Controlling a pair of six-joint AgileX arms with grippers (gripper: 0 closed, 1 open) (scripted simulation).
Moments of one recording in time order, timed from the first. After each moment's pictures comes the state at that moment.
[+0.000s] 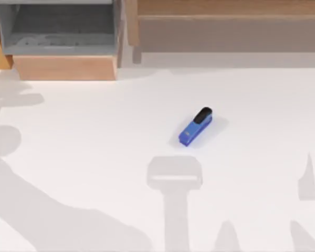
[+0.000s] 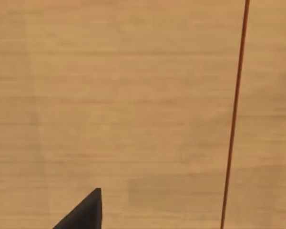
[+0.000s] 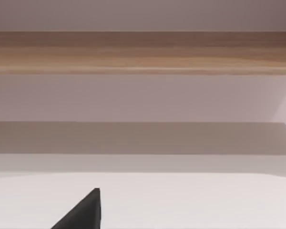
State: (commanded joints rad) left arm 0.39 2.33 1.21 1.11 0.44 1.58; right arm 0.00 0.00 0.00 0.00 0.00 0.00
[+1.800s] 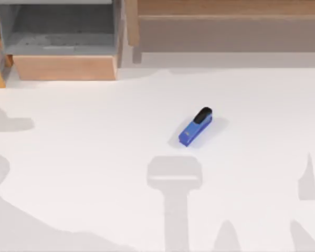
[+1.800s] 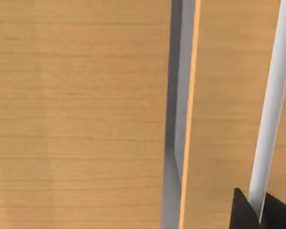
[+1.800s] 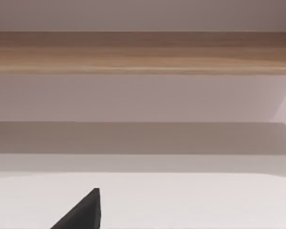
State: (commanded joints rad) left arm 0.46 2.23 0.95 1.24 0.50 1.58; right arm 0.00 0.00 0.00 0.00 0.00 0.00
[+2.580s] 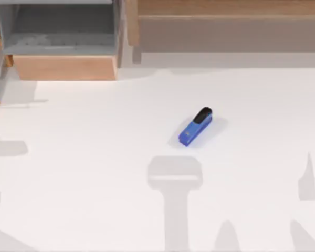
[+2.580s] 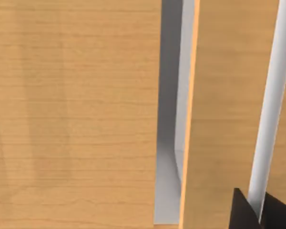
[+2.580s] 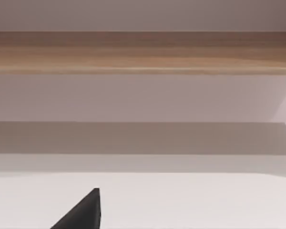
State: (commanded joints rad) left arm 0.53 2.14 0.76 1.35 0.58 1.59; right arm 0.00 0.00 0.00 0.00 0.00 0.00
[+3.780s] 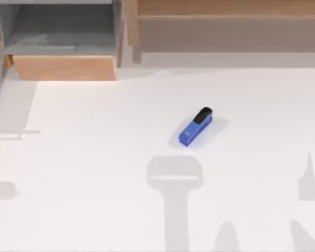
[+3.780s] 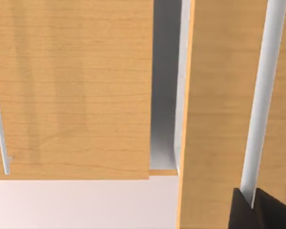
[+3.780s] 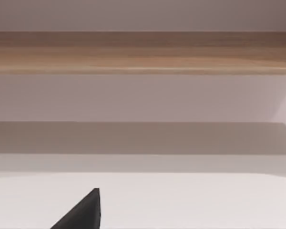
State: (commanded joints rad) left arm 0.68 2.04 0.49 1.50 0.72 1.60; right arm 0.00 0.00 0.00 0.00 0.00 0.00
